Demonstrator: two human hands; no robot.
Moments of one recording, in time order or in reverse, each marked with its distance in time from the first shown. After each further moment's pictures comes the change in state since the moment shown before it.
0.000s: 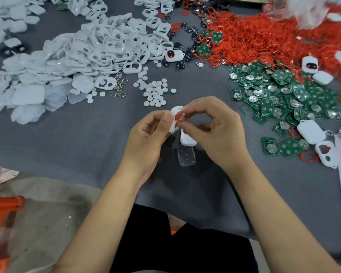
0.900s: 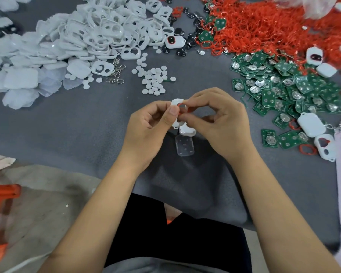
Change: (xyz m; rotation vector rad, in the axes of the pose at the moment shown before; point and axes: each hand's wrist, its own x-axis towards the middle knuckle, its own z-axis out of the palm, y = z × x) left_hand -0.004 -0.002 0.001 0.244 -0.040 0.134; right_hand -0.003 0.002 -0.009 -0.006 -0.021 0.018
